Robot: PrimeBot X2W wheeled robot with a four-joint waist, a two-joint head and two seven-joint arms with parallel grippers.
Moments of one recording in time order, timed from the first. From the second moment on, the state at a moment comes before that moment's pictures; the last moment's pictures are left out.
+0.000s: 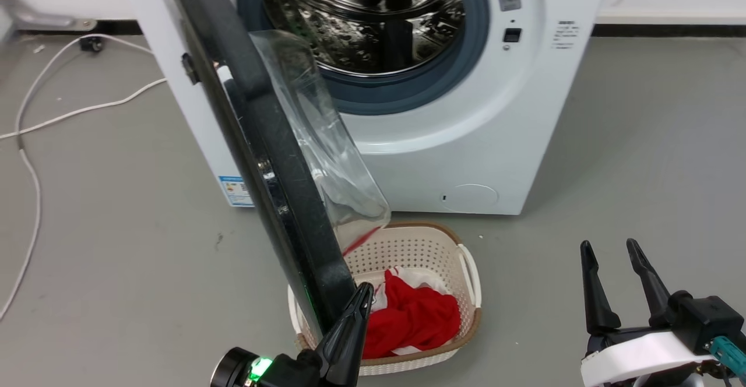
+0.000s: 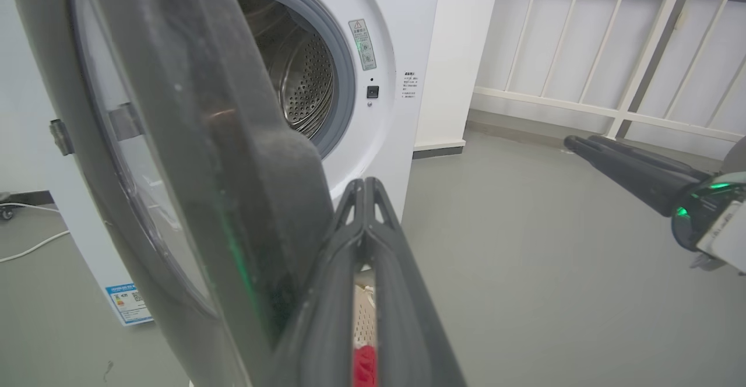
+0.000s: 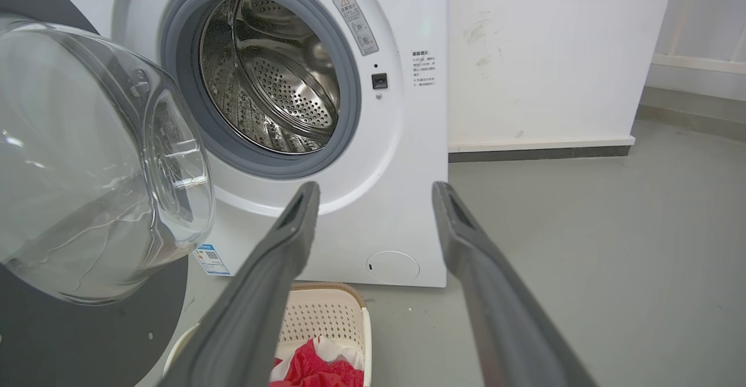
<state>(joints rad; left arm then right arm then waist) 0.13 0.07 -0.41 -0.17 -0.10 0.01 -0.17 0.03 -0.05 -0.01 0.07 0.15 0.13 -0.21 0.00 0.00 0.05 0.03</state>
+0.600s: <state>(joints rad) 0.18 0.07 -0.44 -0.21 -0.12 0.03 -0.19 0.05 -0.05 -0.02 0.02 0.13 0.13 -0.17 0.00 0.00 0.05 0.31</state>
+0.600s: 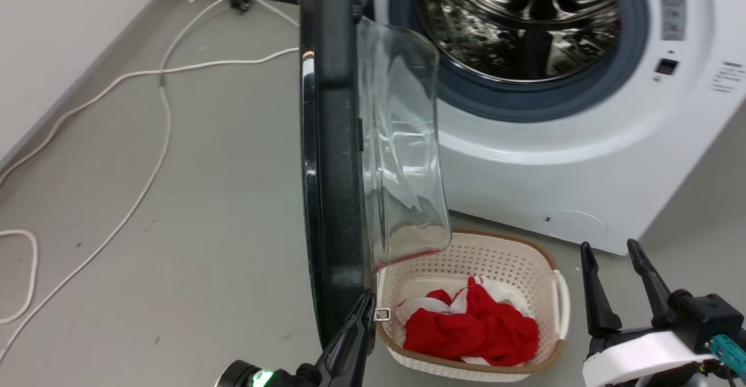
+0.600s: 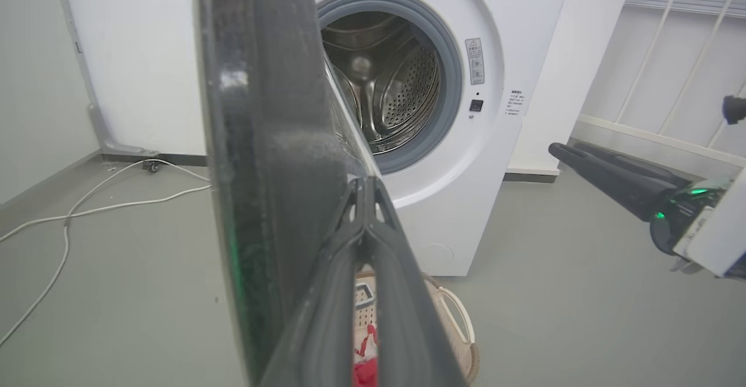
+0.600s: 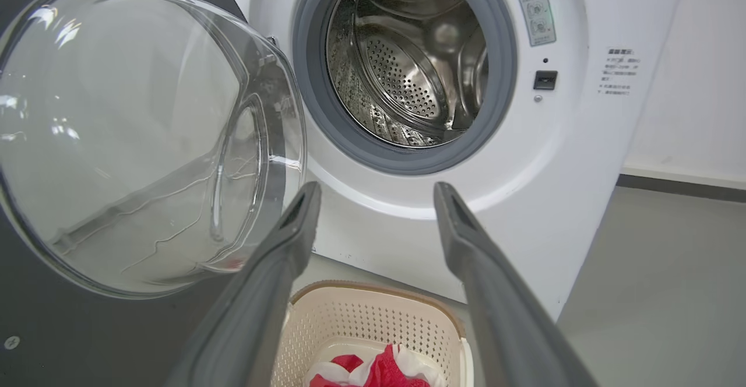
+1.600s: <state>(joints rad) -0.03 0.16 -0.07 0.01 -0.24 0.11 -0.26 0.02 -0.05 -0.01 -0.02 0.11 0.13 -0.13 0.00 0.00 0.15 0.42</state>
